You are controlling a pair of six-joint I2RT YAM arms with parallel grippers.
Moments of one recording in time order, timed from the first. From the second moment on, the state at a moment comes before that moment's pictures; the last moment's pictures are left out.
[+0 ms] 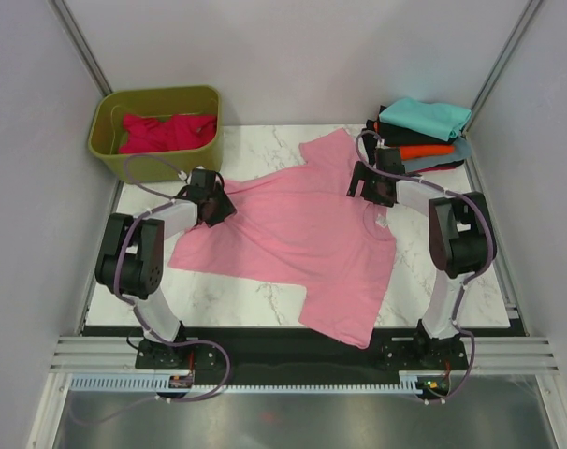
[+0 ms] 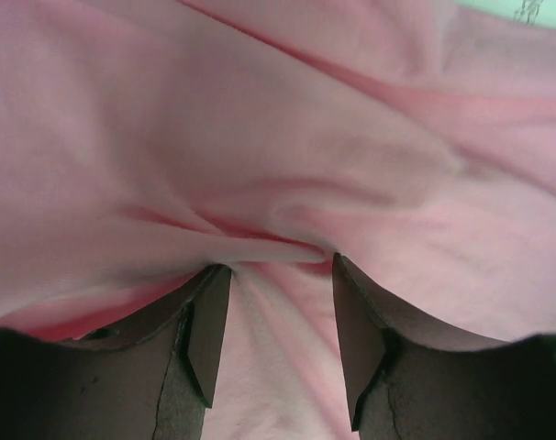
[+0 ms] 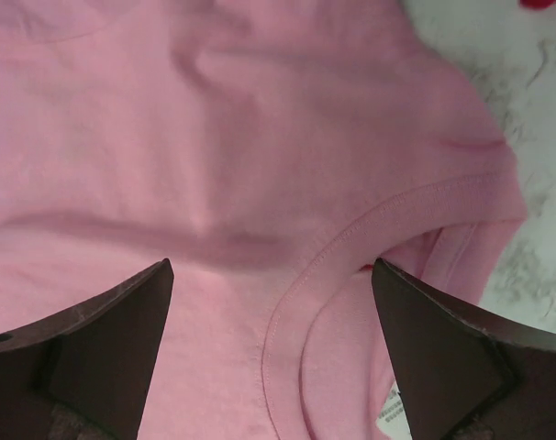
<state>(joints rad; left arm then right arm) -0.19 1.74 0.96 -0.12 -0.05 -0.70 0.18 1.93 1.22 -0.17 -0.03 0.42</state>
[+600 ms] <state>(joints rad) -0.17 1.09 0.70 -0.35 -0.20 -0.70 0.17 1.99 1.36 -0.22 -0.13 0.39</state>
